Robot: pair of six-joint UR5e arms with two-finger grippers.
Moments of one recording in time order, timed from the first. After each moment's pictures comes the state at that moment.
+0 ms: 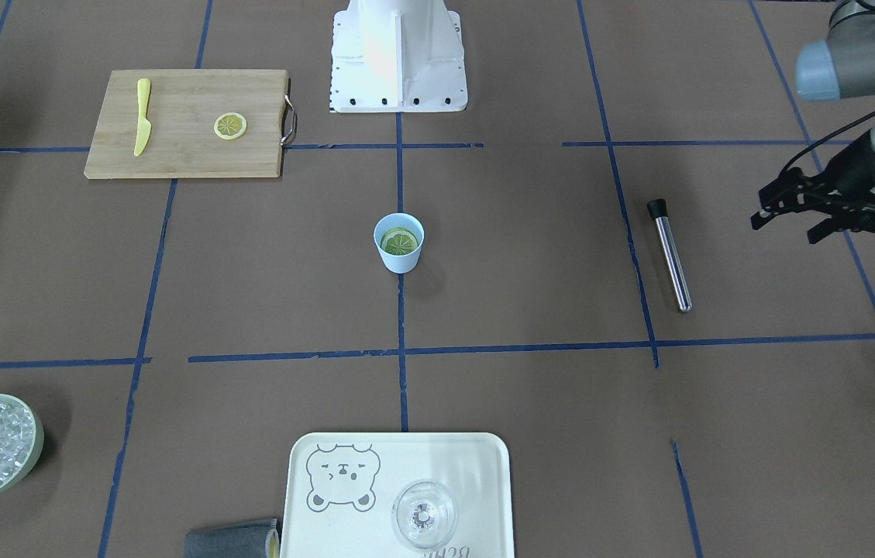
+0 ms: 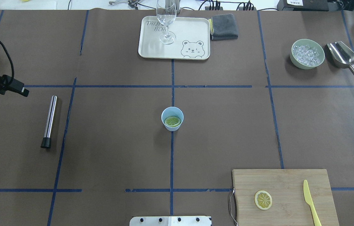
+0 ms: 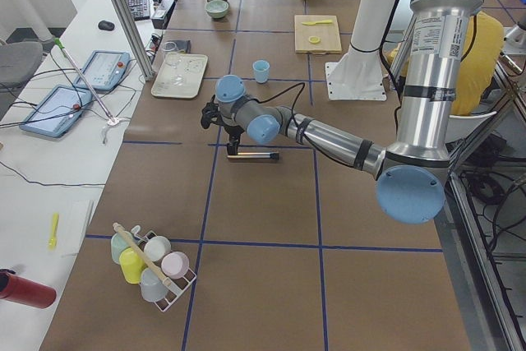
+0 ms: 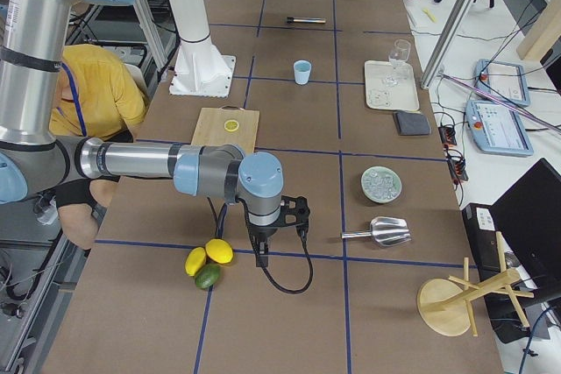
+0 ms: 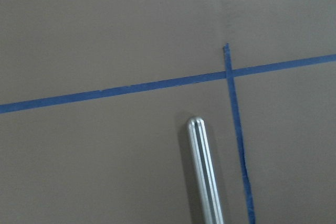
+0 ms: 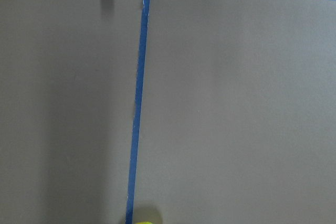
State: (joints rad) left arm -1.06 -1.67 -1.81 -1.91 -2.36 -0.65; right arm 1.64 -1.86 1.89 -1.68 2.28 -0.18
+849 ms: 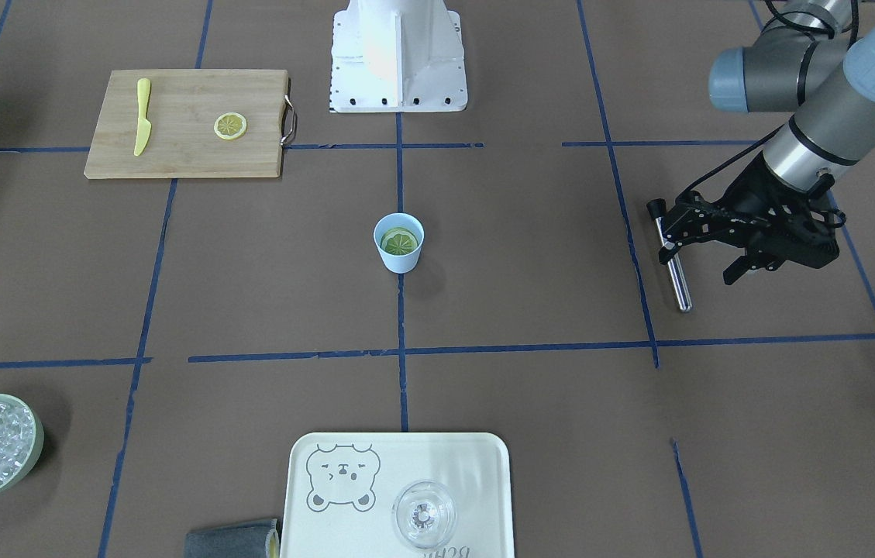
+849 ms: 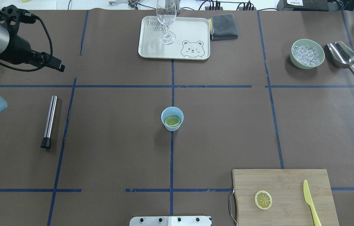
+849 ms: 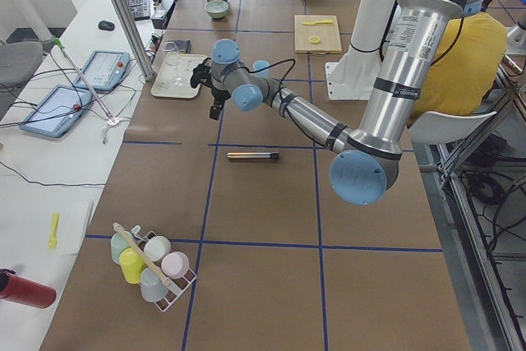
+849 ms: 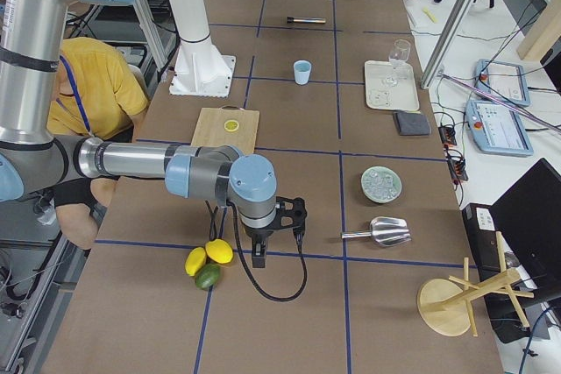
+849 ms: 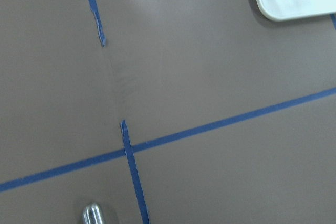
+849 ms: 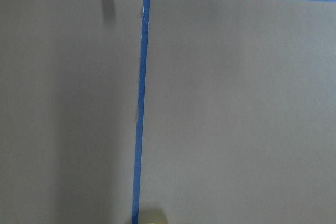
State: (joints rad) left arm -1.02 -1.87 -1.78 -1.96 -2.19 -0.69; right arm 1.69 -1.87 1.89 -1.68 2.32 -0.18
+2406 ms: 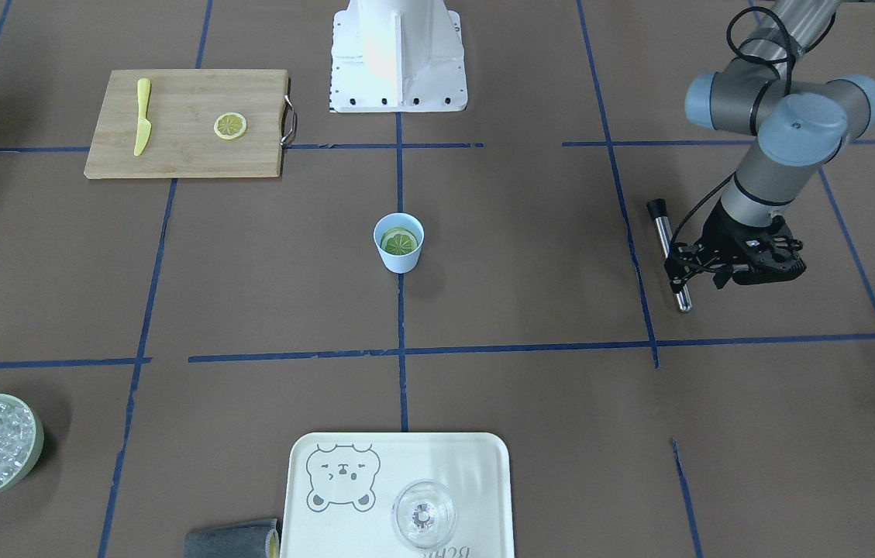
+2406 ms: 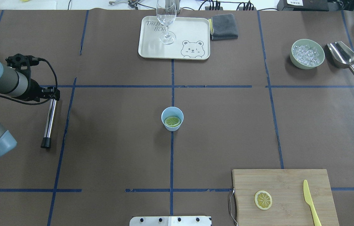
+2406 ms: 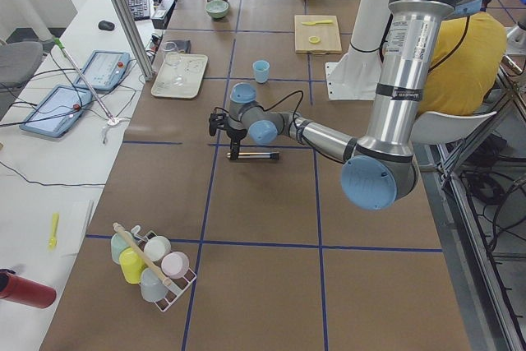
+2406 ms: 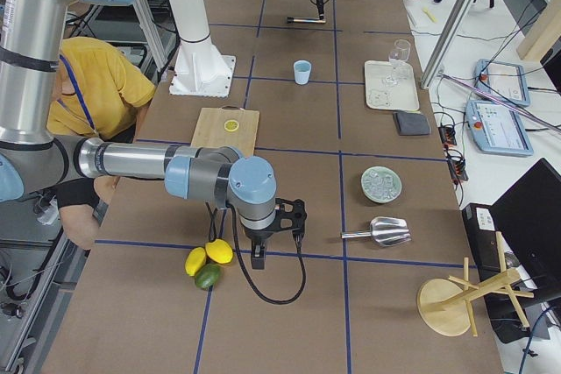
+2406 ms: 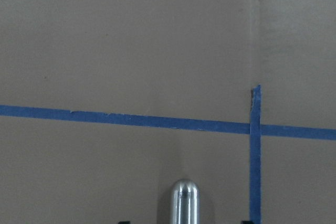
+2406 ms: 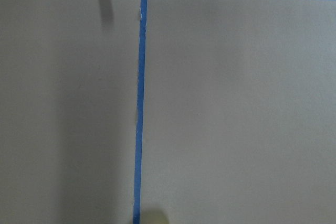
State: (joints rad) left arm -0.83 -1.74 -1.63 -2.07 -1.95 -1.06; right arm 1.69 -1.87 1.88 -1.68 2.32 -0.17
